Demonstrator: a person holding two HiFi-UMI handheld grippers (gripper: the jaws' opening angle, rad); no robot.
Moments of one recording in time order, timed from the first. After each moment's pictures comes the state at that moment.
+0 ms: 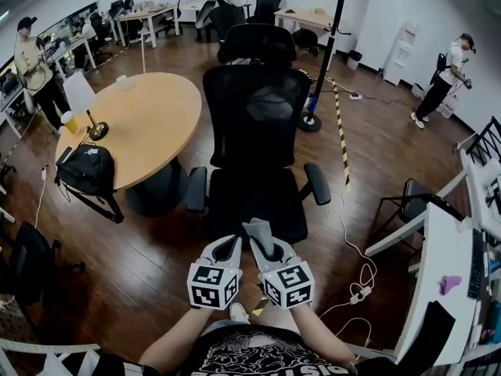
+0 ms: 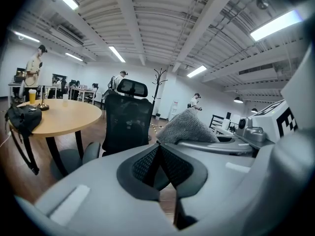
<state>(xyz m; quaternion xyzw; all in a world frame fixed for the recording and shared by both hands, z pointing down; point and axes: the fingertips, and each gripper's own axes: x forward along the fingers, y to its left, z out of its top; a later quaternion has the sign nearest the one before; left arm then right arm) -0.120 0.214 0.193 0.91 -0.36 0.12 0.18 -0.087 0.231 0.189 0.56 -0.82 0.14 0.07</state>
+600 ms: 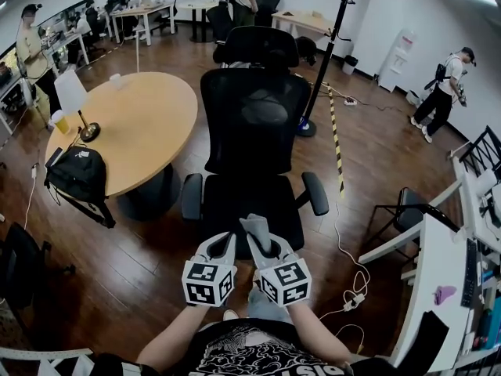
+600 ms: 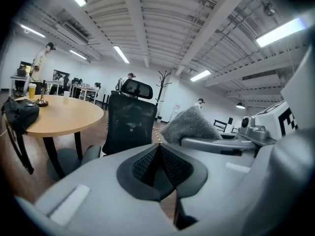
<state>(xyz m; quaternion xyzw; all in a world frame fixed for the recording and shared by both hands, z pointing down) -0.127 0.155 0.201 0.90 -0.36 0.10 0.20 -0.087 0.173 0.187 0.56 -0.81 0.12 0.08</state>
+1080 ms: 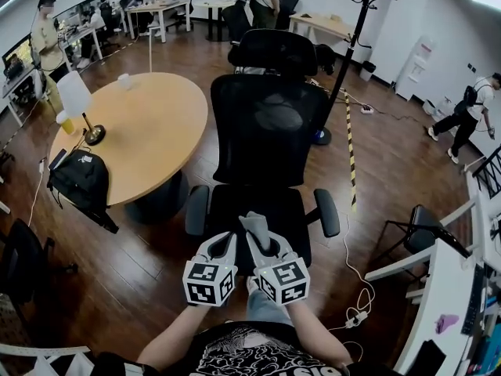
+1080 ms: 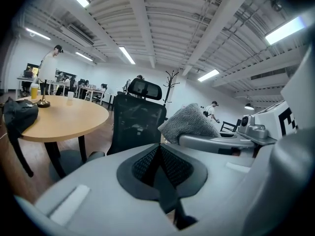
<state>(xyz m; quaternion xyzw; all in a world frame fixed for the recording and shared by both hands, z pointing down) -0.111 0.074 0.211 0.89 -0.40 0.09 0.20 -0.073 0.085 0.194 0.53 -0.84 0.11 0.08</state>
